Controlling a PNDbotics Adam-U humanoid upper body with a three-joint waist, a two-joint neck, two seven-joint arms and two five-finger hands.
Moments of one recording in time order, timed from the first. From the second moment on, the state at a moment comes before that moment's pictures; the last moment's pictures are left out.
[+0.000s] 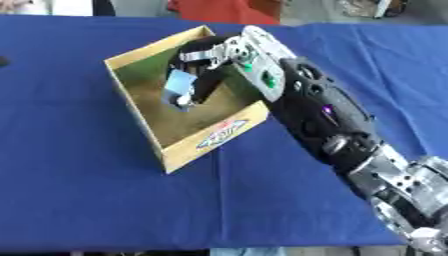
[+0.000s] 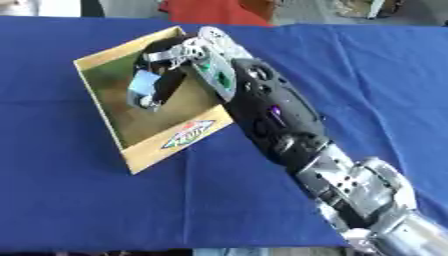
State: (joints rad) left arm -0.21 0.30 0.05 -1.98 0.23 -0.30 0.05; right arm -1.17 -0.05 0.34 -0.85 0.84 -0.24 0.71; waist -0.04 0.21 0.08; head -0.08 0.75
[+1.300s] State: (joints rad) left arm -0.21 0.30 0.05 -1.98 0.23 -0.29 0.04; right arm -1.17 -0.04 0.30 -0.83 1.02 -0.27 0.63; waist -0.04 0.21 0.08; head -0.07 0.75
